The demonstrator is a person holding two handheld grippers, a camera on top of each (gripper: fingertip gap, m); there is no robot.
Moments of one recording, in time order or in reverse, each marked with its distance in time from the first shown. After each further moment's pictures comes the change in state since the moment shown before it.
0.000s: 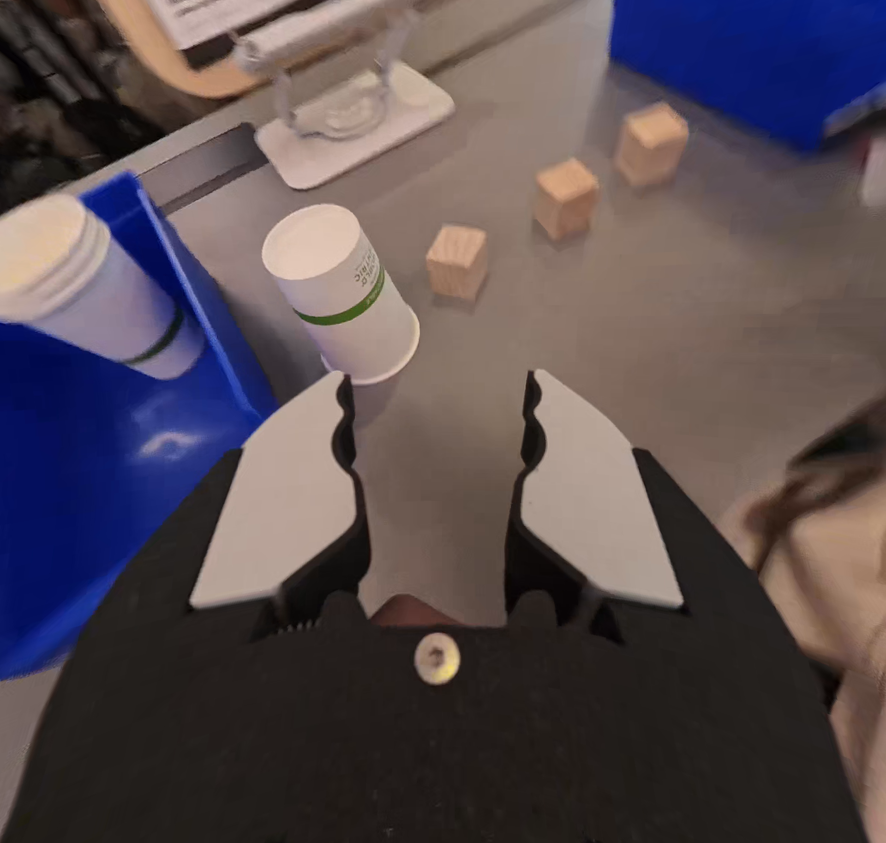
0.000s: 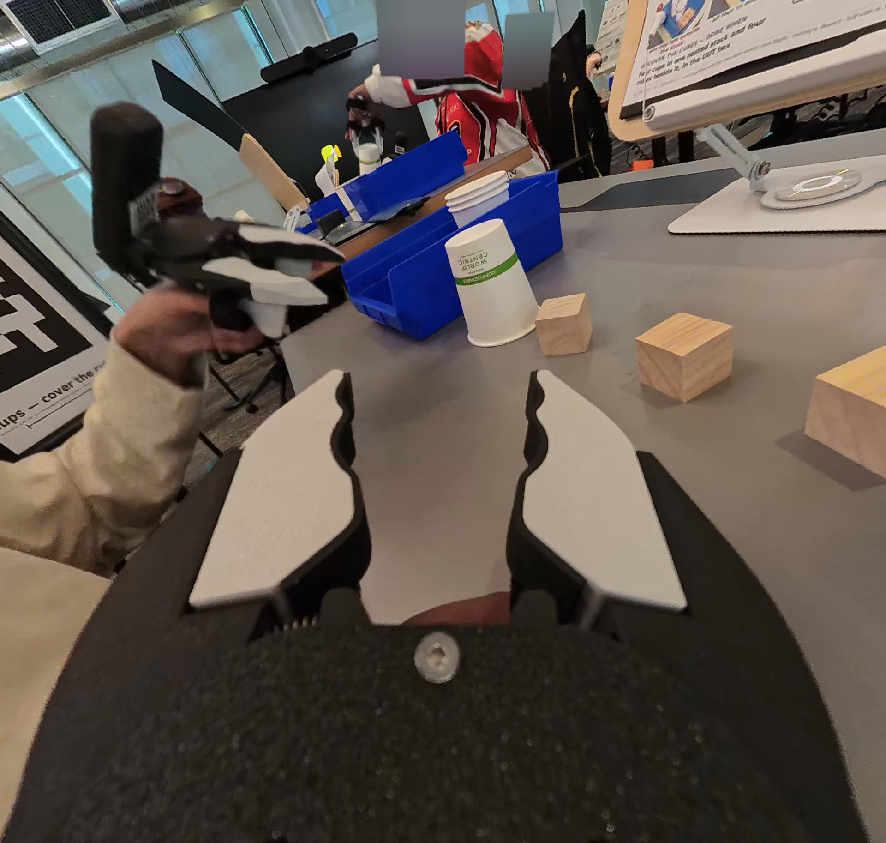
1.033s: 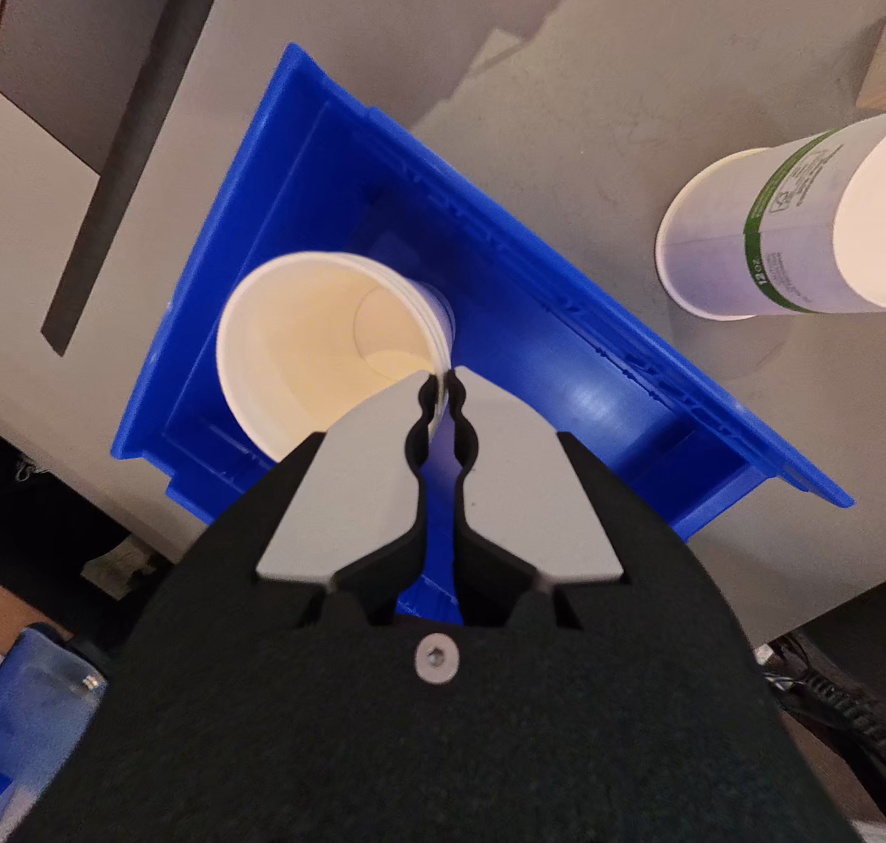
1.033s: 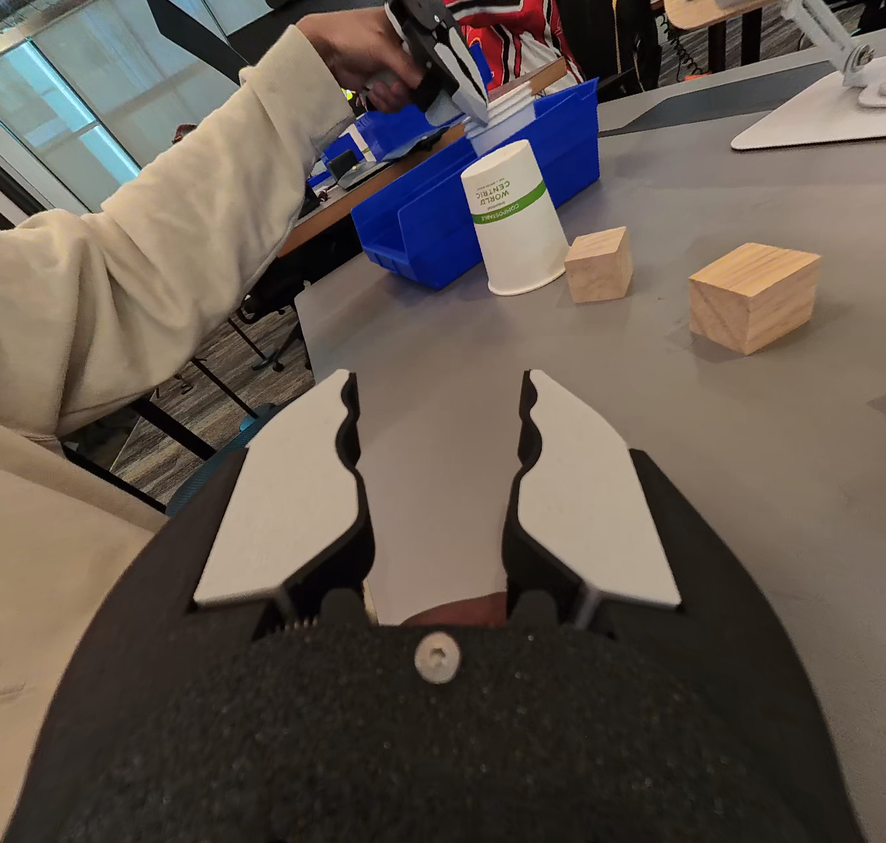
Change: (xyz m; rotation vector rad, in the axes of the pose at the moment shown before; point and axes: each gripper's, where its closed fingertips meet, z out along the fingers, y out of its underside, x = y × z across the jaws) left arm -0.244 -0.003 0.120 -0.686 0.197 0.234; right arm -0.003 0.031 0.016 -0.115 -0.050 0.044
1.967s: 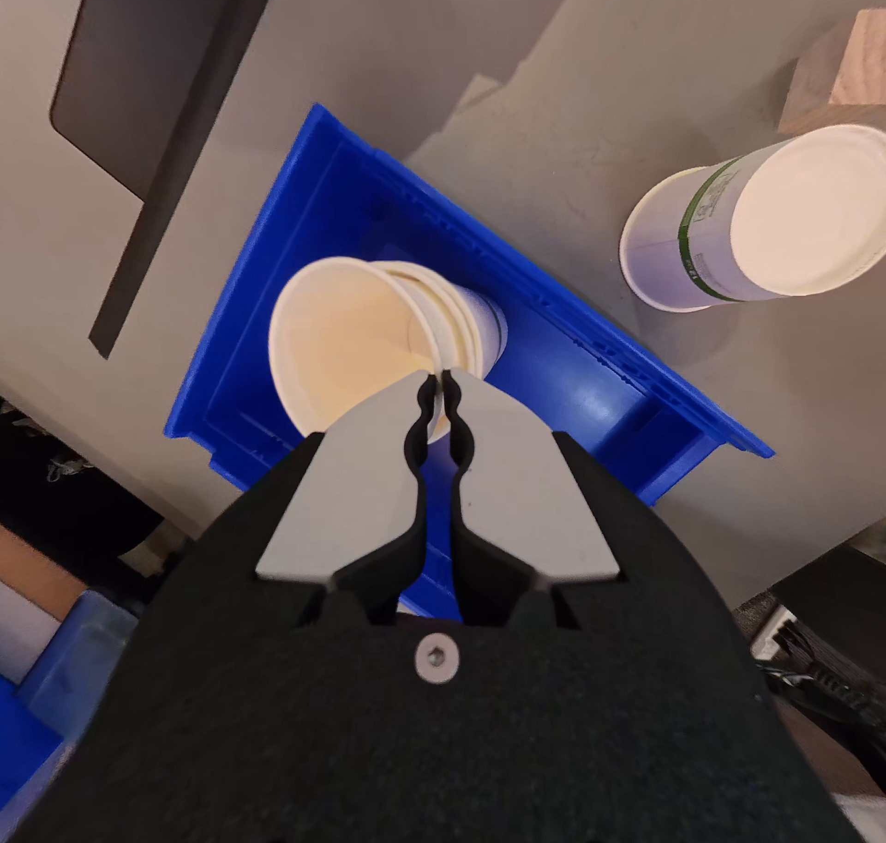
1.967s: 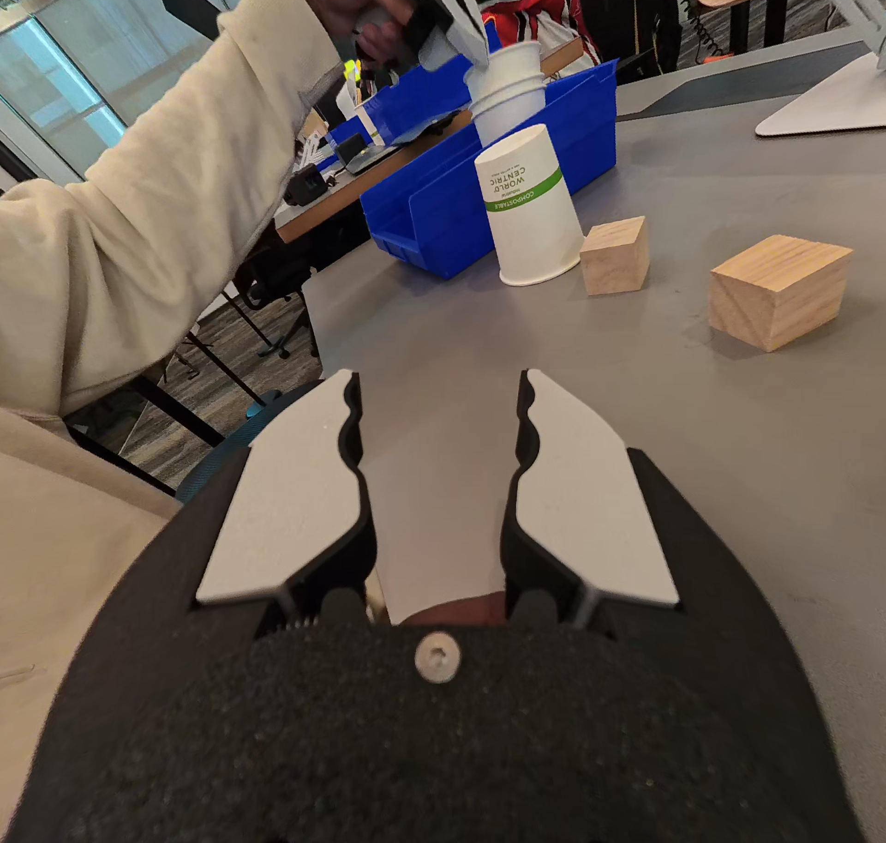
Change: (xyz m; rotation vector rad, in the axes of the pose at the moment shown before) left arm 0.003 -0.010 -0.038 0.021 -0.001 0.023; right arm -0.006 0.004 0.001 -0.029 -0.020 -0.006
